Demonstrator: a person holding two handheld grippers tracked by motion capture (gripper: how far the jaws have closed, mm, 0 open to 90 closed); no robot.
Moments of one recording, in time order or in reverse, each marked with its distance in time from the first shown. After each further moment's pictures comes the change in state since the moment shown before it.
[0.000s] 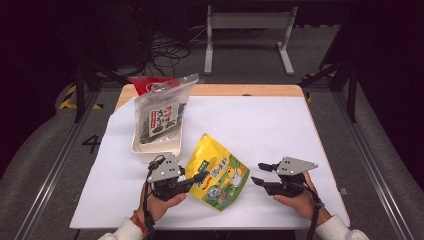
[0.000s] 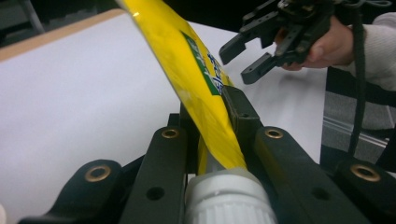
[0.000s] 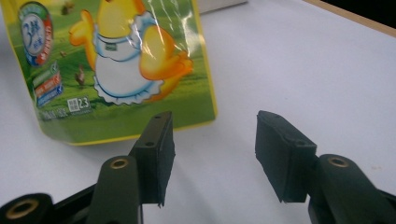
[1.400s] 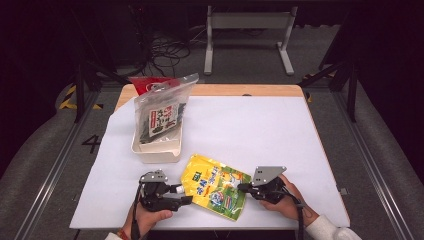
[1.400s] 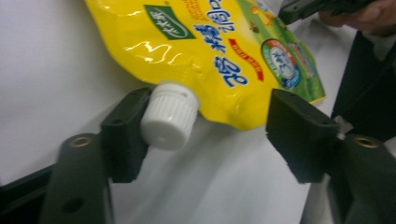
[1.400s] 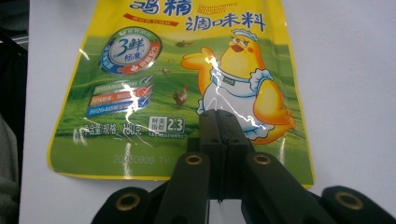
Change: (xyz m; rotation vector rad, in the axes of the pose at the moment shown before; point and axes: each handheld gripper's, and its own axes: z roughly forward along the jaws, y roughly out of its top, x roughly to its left) left arm 0.022 -0.089 0.004 0.227 -0.058 -0.491; right arm 0.030 0.004 0.044 0.196 0.170 -0.148
